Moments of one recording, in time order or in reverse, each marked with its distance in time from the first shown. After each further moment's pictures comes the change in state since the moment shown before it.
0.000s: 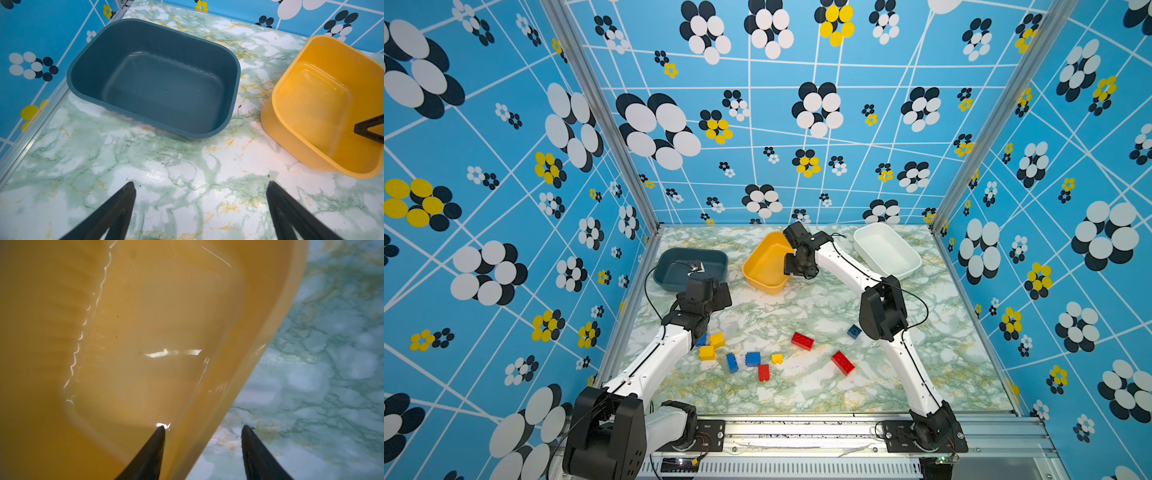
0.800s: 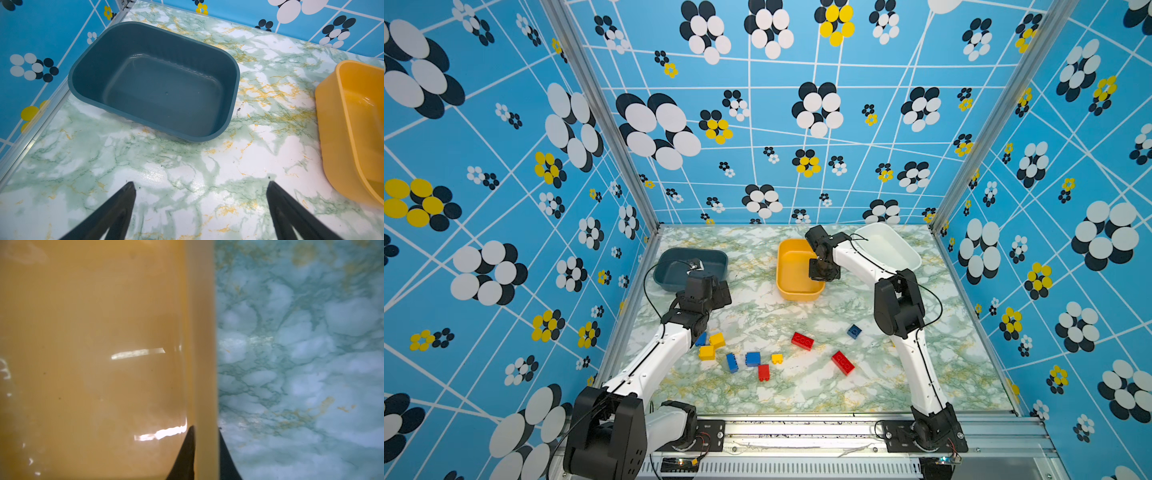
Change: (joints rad) left arm 0.008 0.005 0.019 -0.010 0.005 -0.007; right arm -0.118 -0.117 -0.267 0.000 0.077 -0.065
